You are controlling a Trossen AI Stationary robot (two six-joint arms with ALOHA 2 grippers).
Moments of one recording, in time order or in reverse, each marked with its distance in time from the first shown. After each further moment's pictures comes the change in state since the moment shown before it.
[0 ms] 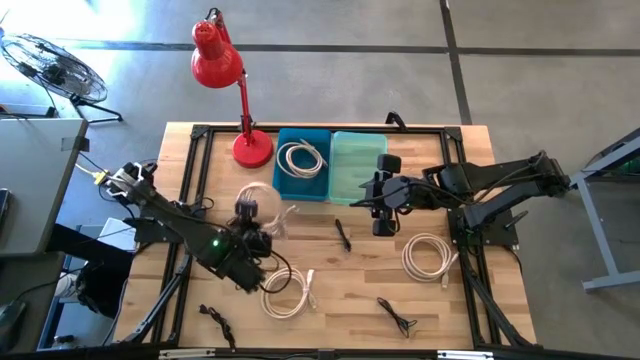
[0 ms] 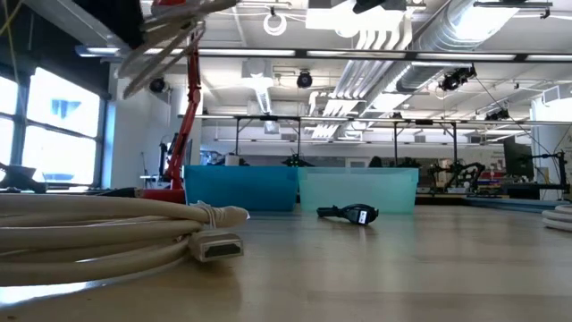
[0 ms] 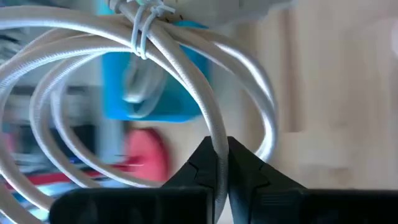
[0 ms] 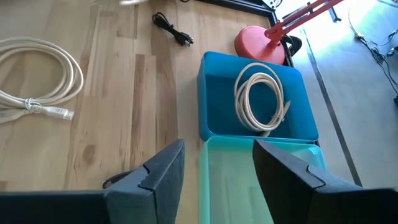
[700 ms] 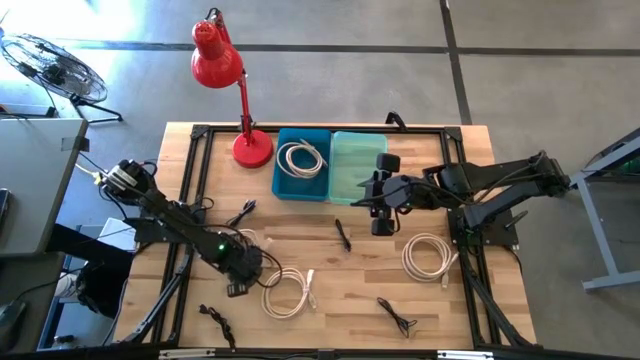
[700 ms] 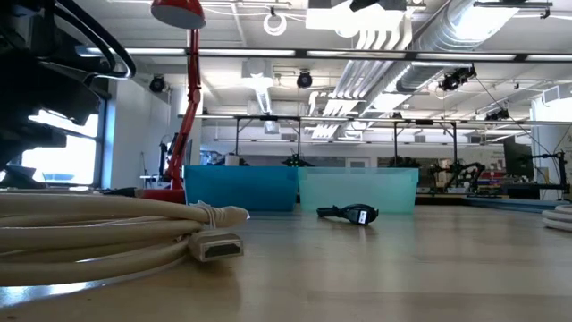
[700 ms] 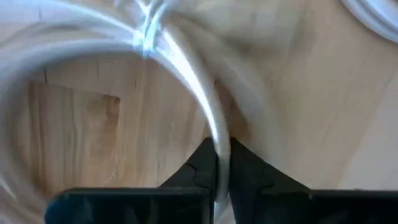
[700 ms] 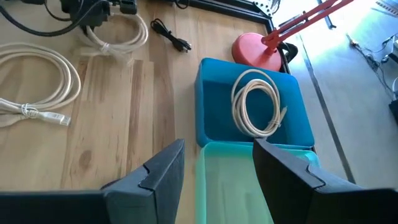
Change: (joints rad) left arm -0.013 -0.006 -0.647 0.816 0.758 -0.413; right arm 0.000 0.000 0.000 0.024 0.008 -0.019
